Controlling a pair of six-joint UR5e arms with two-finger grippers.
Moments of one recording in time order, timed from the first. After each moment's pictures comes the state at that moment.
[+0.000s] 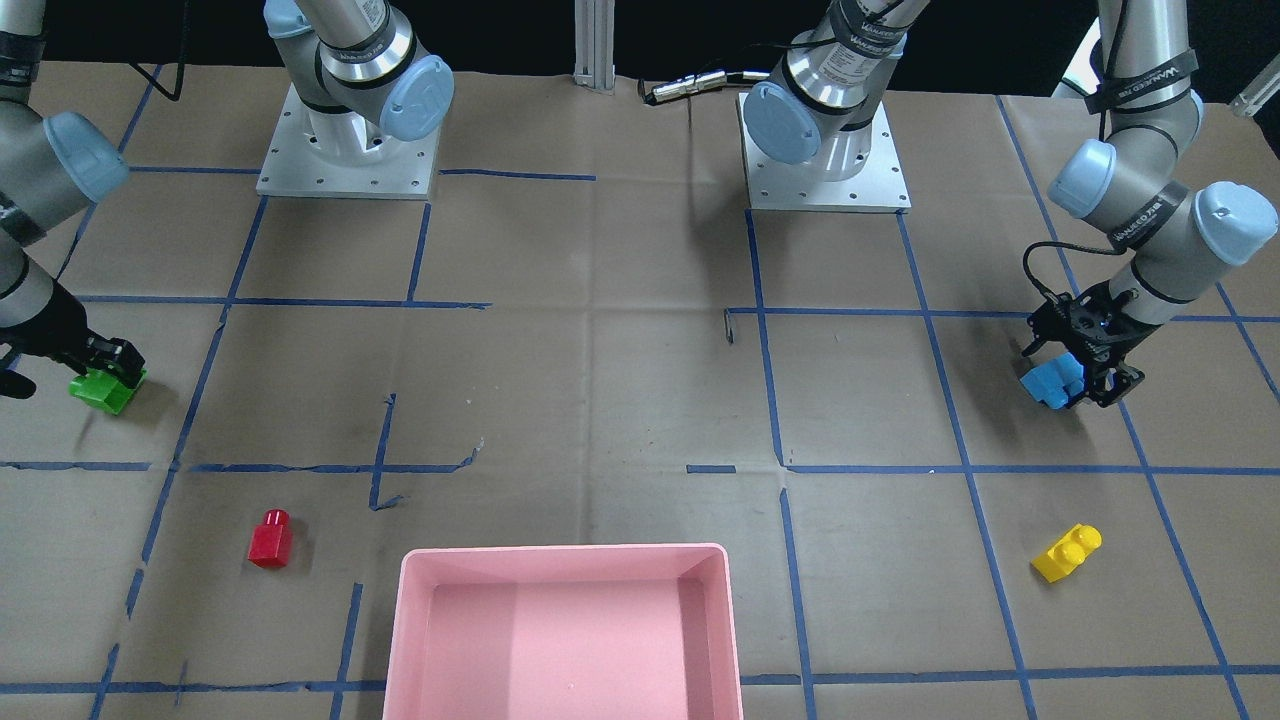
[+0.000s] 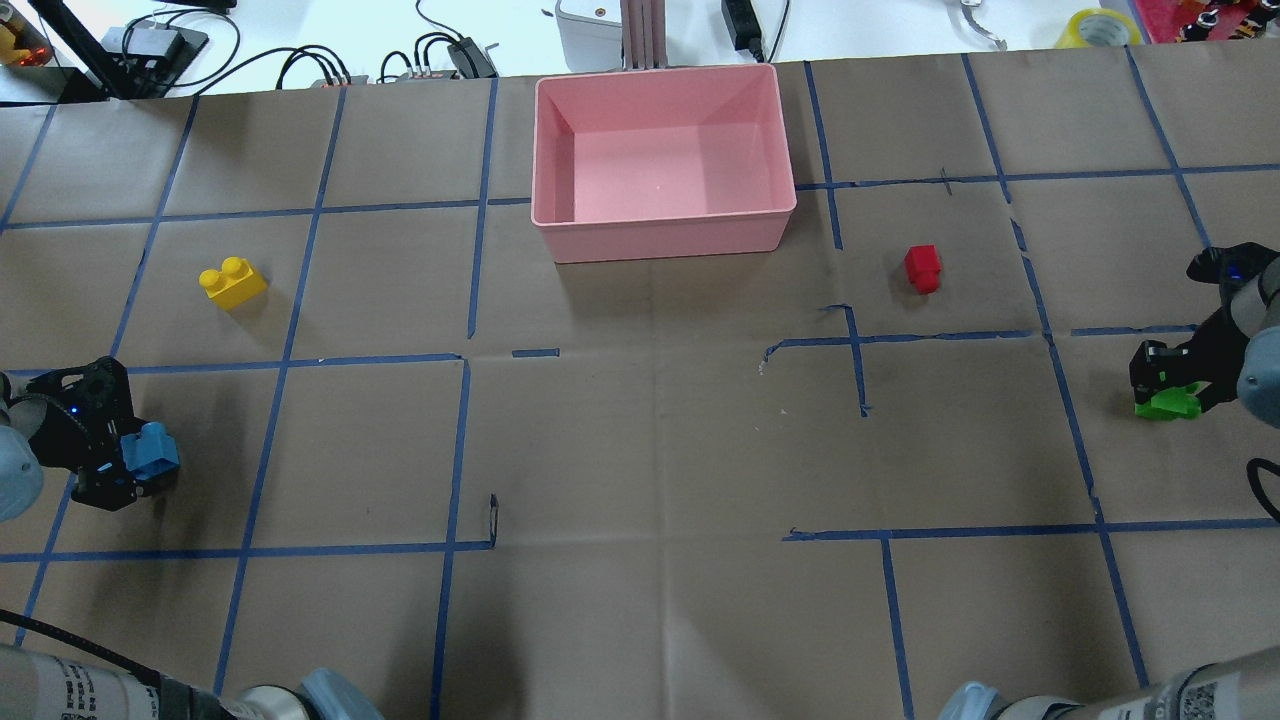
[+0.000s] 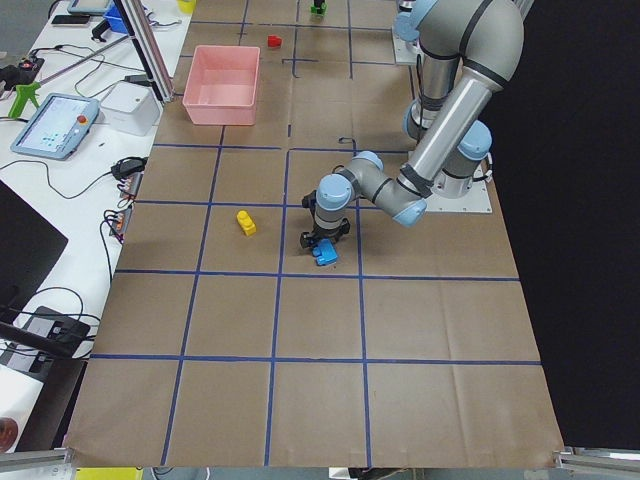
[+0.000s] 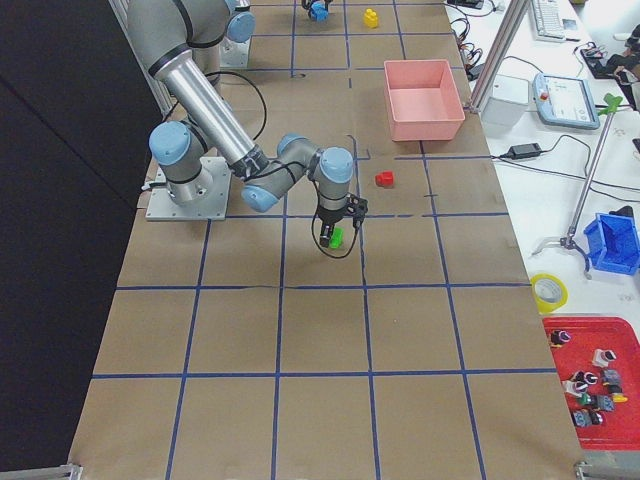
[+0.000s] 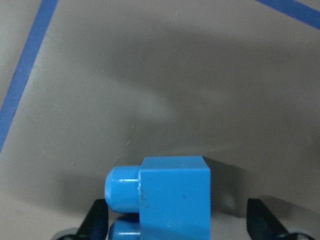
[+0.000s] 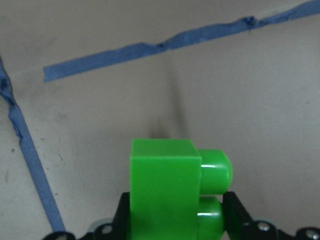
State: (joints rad) left arm -0.73 -1.86 -2.16 -0.70 1.50 2.01; right arm 0.92 -1.35 2.06 -2.32 -1.65 -0.41
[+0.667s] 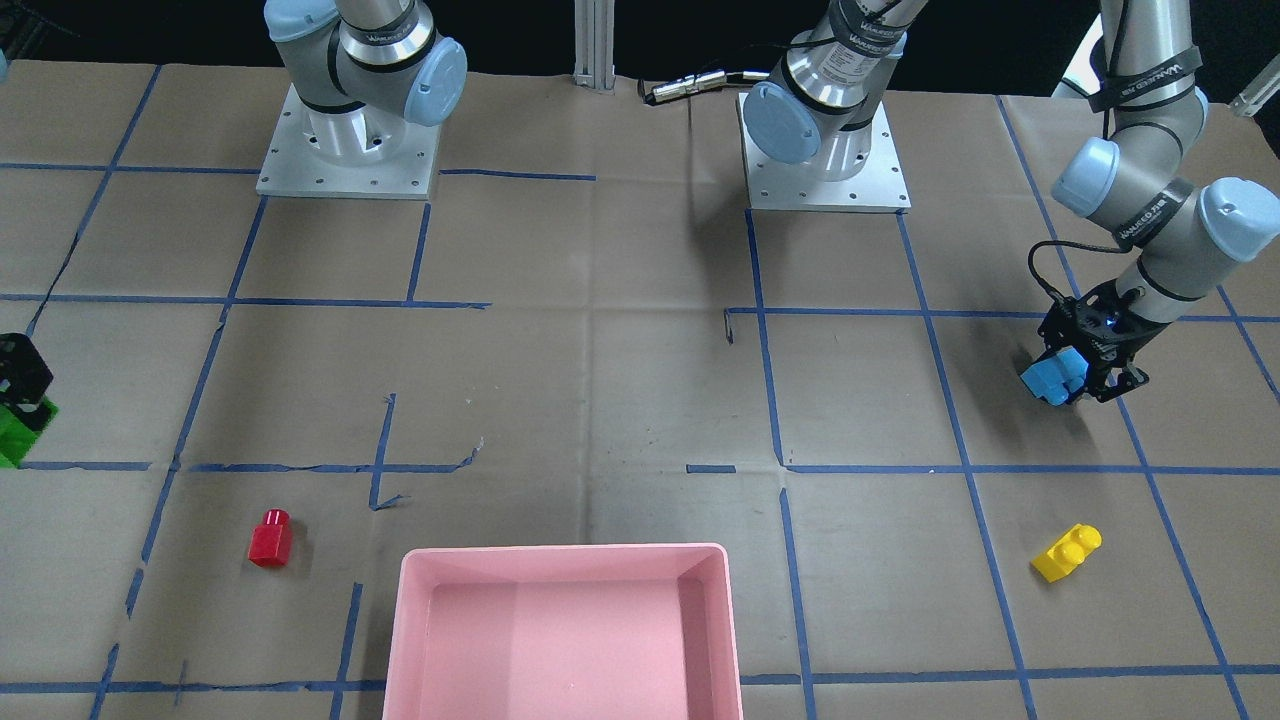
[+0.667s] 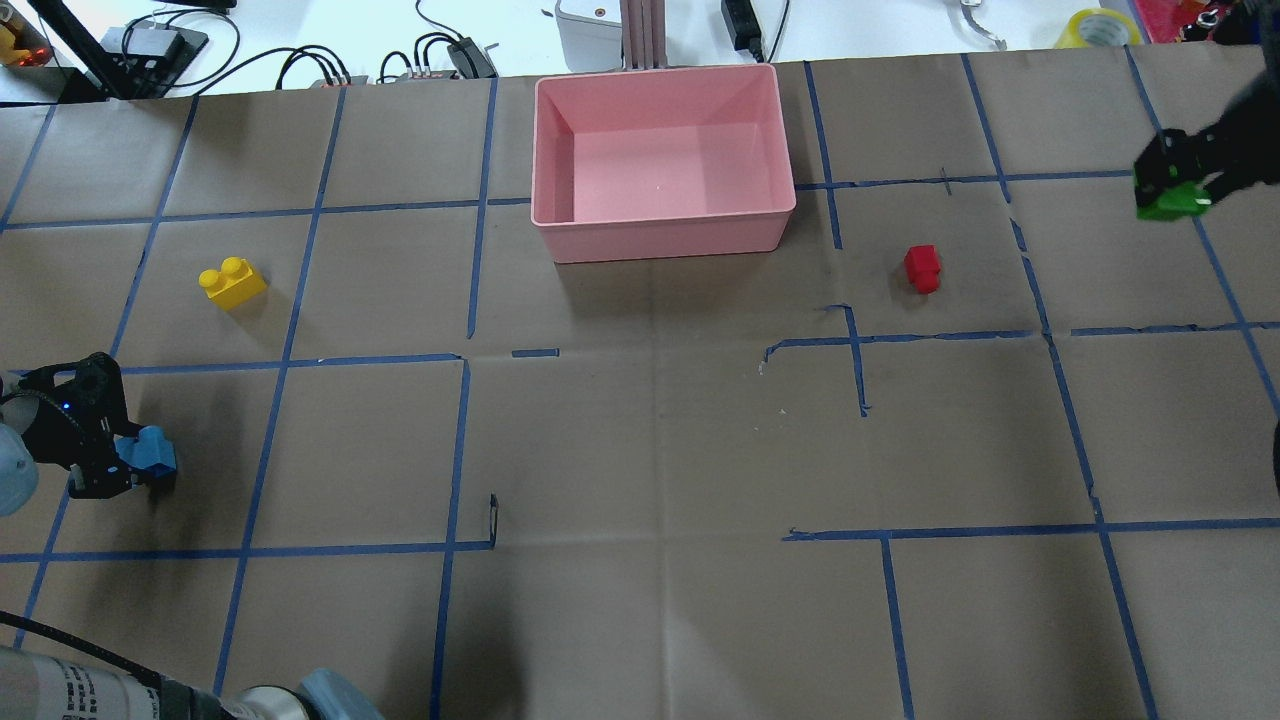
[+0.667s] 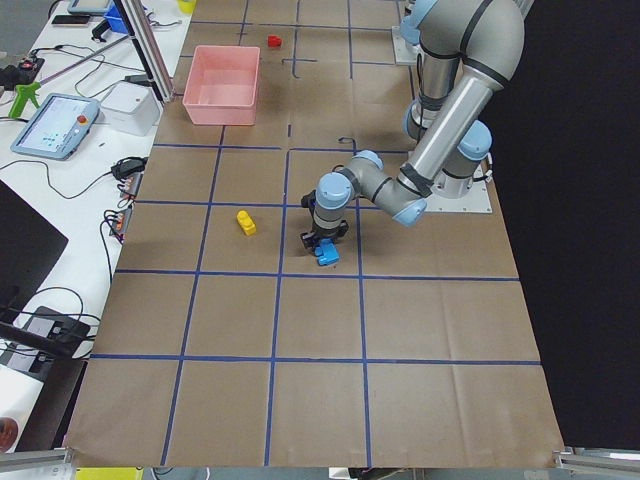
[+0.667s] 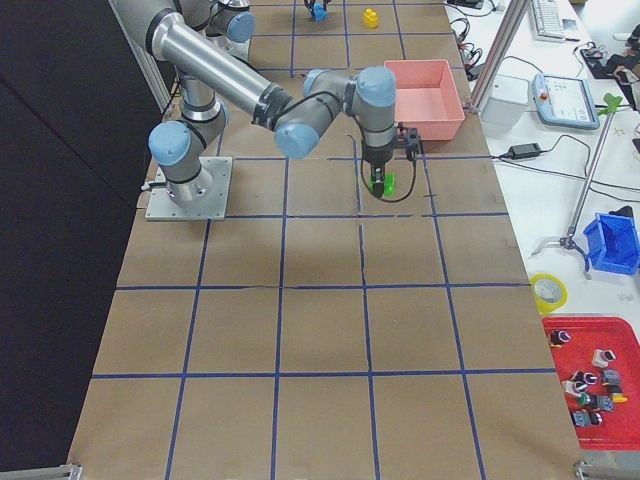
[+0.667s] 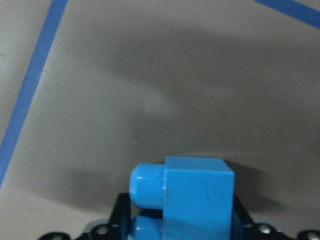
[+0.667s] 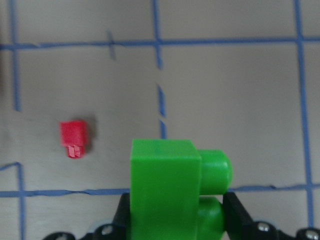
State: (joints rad) left arm -0.73 -1.85 -2.15 -0.68 1.51 2.01; right arm 1.19 -1.38 1.58 -1.95 -1.49 -0.41
